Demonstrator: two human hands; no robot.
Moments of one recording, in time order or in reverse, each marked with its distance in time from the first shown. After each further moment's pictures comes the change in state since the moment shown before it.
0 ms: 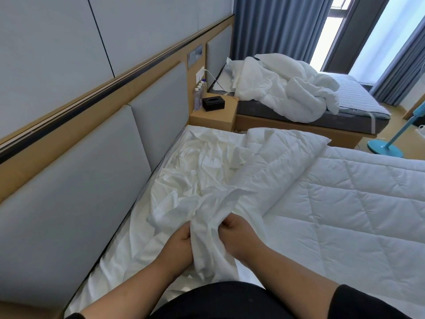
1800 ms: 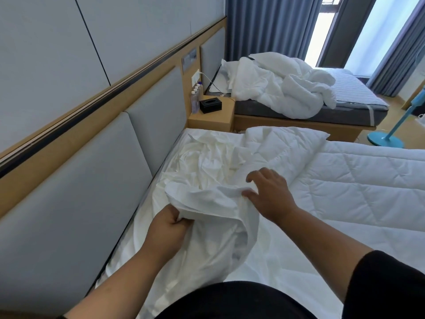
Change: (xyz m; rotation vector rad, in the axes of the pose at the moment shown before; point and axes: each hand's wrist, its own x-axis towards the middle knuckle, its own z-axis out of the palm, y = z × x) left_hand 0.009 0.036 -0.023 0.349 -0.152 0.295; right_hand 0.022 -0.030 -0.096 -0.897 0.401 -0.403
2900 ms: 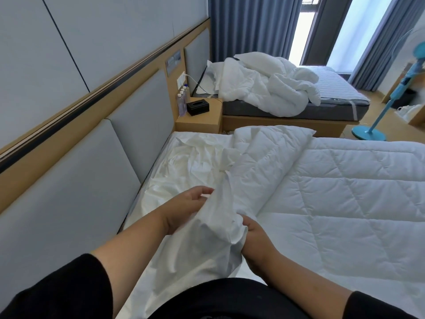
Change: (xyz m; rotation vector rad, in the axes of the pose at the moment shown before) left_hand 0.085 0.033 0.030 -0.265 -0.593 -0.249; right_hand -0.068 -0.034 0.039 1.158 -0.210 0.529
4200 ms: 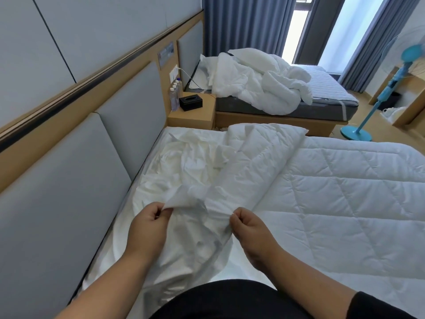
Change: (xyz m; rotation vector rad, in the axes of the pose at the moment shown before) left_hand -0.036 -0.051 -0.012 0.237 0.755 0.125; right_hand 0.018 0.001 -0.007 0.115 0.013 -0.034
